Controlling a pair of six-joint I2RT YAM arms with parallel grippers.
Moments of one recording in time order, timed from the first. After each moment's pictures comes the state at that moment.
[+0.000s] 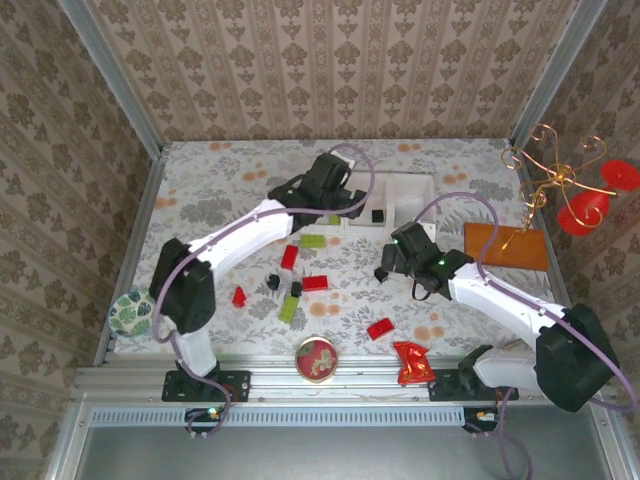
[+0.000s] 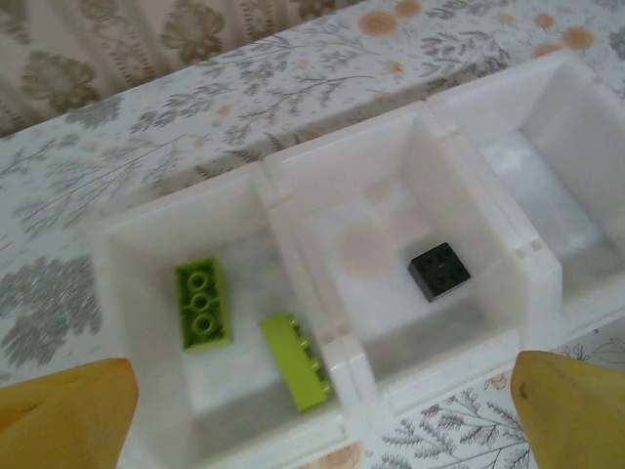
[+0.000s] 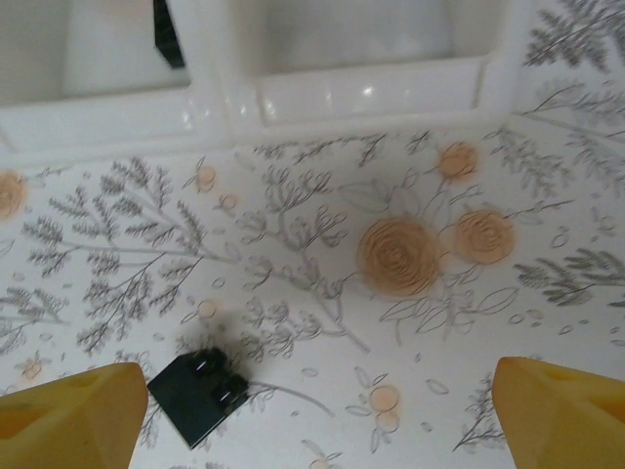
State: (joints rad) left arm -0.80 1.77 1.50 -0.40 -0.25 -0.16; right arm 0.56 1.25 0.75 -0.48 0.35 0.63
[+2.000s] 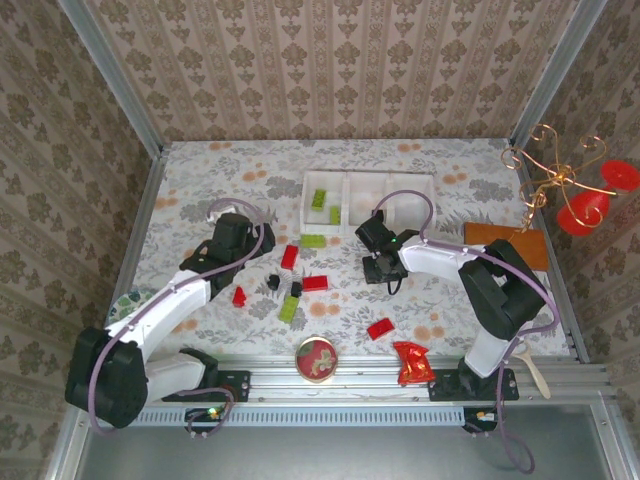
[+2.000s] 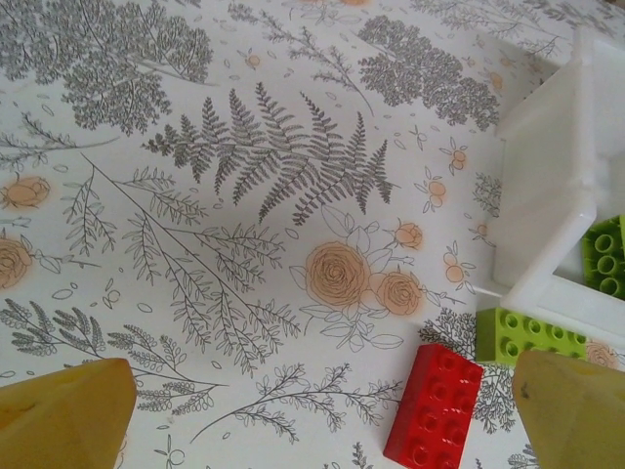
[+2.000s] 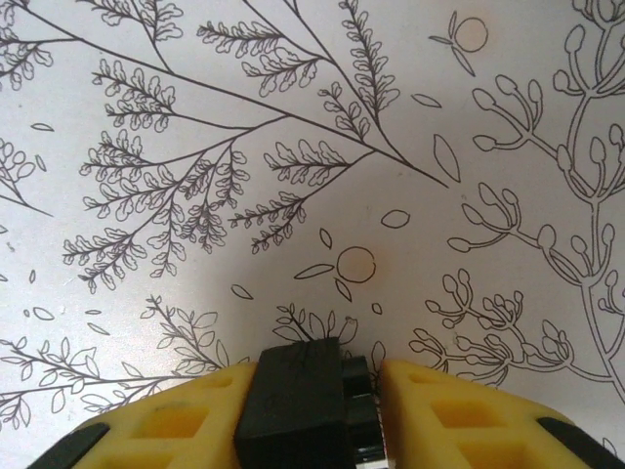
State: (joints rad) left arm -0.45 1.16 0.68 -0.24 -0.25 -0.62; right arm 0.60 1.72 0.97 -0.54 0.12 0.47
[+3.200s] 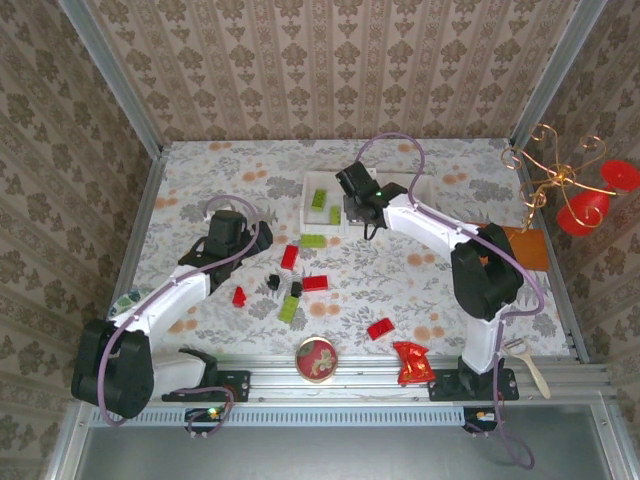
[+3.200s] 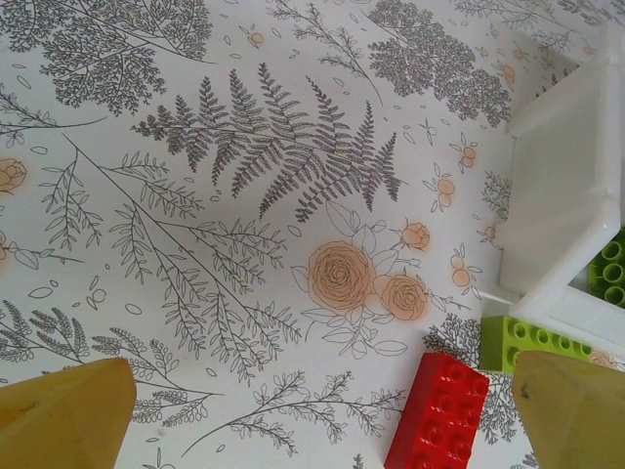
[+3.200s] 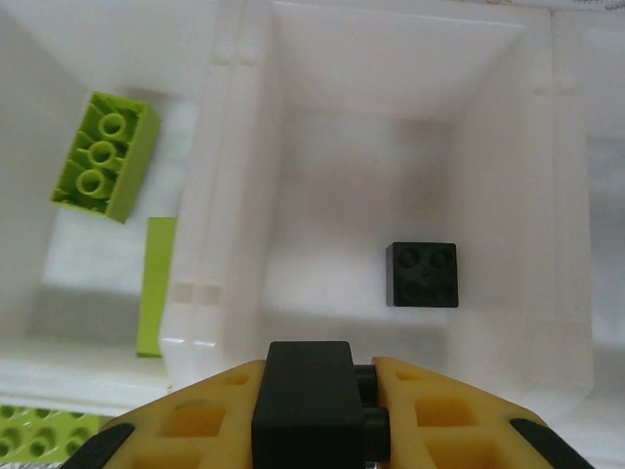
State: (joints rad) left arm -0.39 1.21 0.68 -0.21 -0.16 -0.62; right arm 0.56 1.90 1.50 -0.58 0.37 0.47
